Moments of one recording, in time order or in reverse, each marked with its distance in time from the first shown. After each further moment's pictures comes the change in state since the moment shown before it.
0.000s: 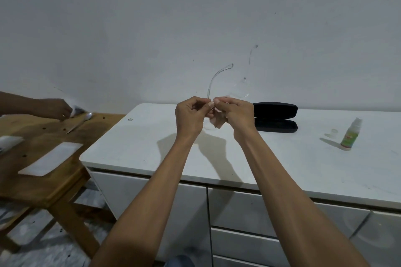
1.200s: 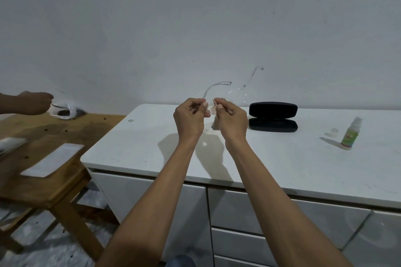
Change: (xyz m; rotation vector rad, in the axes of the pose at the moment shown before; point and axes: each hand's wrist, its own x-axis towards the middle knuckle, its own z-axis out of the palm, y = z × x) left_hand -0.009 0.002 0.007 0.063 0.149 -0.004; right_hand -0.019 0.020 0.017 -0.122 0.161 -0.112
